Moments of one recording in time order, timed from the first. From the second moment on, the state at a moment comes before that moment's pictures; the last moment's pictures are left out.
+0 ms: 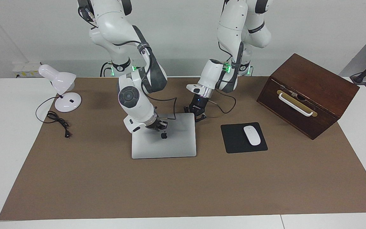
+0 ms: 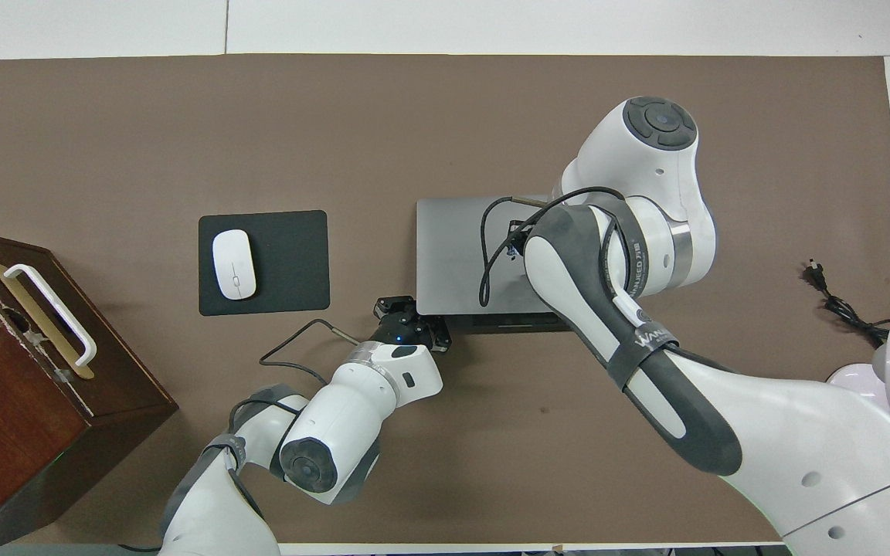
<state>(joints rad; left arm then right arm) -0.83 0.33 0.06 -2.45 -0.18 3.55 0.03 0.36 0.43 -0.01 -1.67 0.27 1.95 0.50</state>
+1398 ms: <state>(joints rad) -0.83 0.33 0.06 -2.45 -0.18 3.55 0.05 0.28 0.31 -0.03 -1.55 0.22 1.83 0.55</state>
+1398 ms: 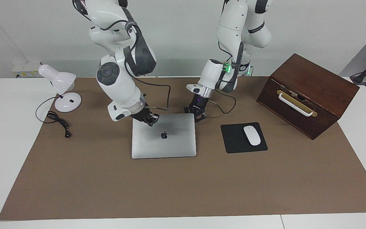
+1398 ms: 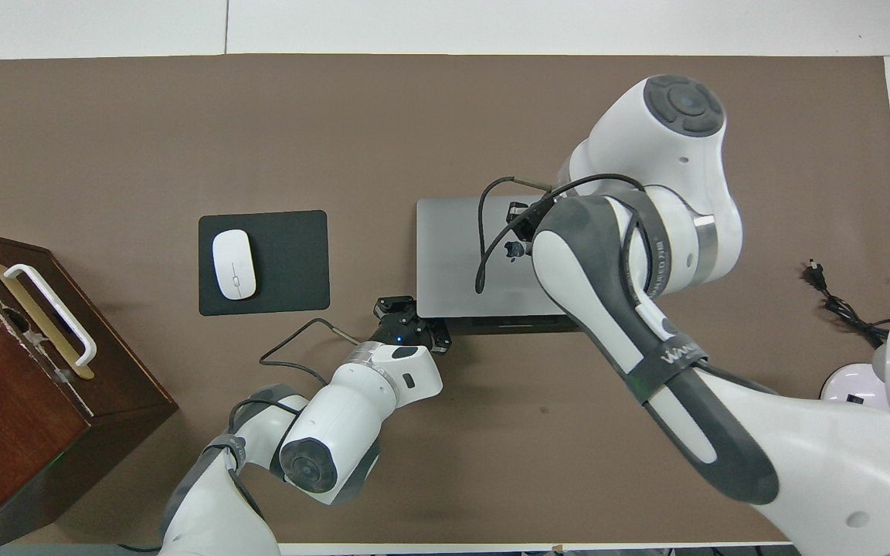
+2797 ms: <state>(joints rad) -0.77 -0.15 0.07 -2.60 -0.19 2.86 -0.07 0.11 0.02 -0.03 -1.62 -0.05 1.78 0.14</state>
